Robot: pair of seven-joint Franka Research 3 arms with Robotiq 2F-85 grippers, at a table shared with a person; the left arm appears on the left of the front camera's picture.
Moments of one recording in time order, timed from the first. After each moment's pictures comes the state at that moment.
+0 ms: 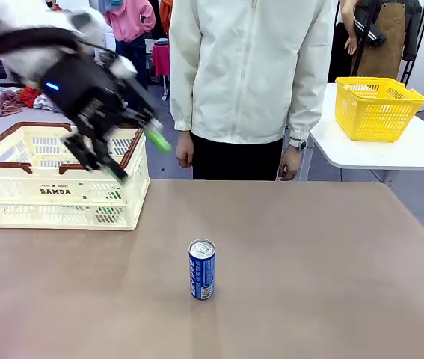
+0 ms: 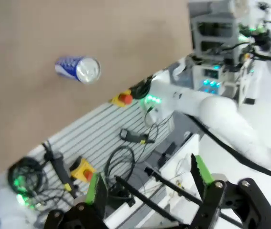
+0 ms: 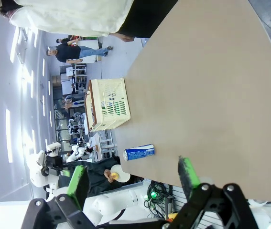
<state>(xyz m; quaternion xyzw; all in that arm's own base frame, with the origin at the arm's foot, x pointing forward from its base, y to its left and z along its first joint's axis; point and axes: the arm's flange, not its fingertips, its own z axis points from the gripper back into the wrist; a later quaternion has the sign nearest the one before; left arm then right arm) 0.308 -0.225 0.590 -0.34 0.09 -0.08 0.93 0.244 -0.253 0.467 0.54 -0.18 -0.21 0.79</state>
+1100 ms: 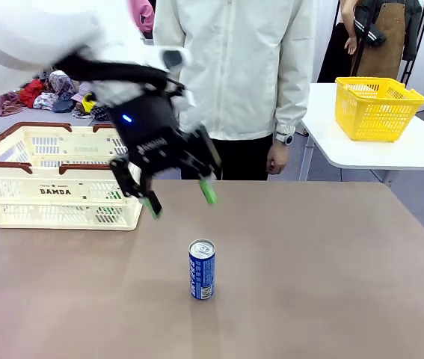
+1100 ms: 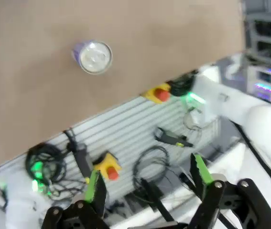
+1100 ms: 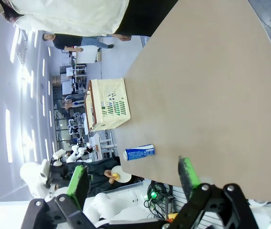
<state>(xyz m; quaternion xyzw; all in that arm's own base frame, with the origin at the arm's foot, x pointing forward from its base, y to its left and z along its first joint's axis) 0.263 -0.326 0.568 -0.18 0.06 -0.10 0.98 0.244 -0.253 0.467 0.54 -0.18 -0.21 0.79</state>
